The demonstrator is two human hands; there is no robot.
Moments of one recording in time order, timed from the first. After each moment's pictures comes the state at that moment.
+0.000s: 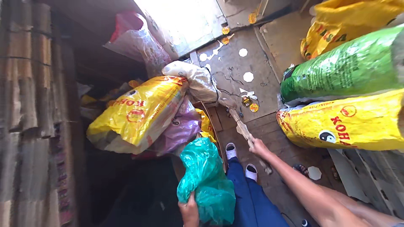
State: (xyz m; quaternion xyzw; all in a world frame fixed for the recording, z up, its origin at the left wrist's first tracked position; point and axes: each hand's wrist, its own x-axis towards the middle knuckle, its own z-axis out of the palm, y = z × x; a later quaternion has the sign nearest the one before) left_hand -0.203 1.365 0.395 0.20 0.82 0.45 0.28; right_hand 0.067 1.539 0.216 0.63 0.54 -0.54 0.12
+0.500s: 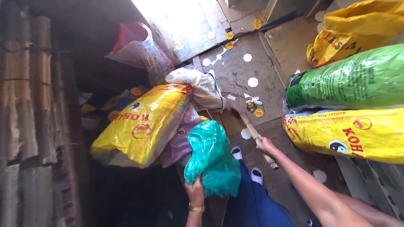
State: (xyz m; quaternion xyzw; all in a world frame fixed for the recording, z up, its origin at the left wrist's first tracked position) left_hand -0.240 1.485 0.378 0.23 0.79 0.47 0.31; right_hand 0.057 1.613 0.215 0.68 0.47 -0.56 0.11
